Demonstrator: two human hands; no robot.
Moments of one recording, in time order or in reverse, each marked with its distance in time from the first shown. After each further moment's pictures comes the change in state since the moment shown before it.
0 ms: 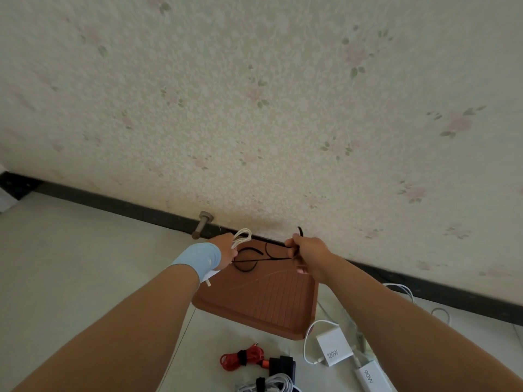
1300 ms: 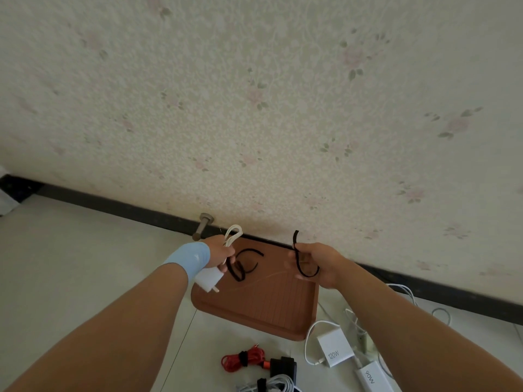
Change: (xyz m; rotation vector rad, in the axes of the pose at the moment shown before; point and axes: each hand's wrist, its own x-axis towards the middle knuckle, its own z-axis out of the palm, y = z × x) left_hand 0.003 -0.020 -0.008 -0.267 -0.072 -0.016; right_hand 0.001 0.009 -0.021 0.206 -0.186 0.112
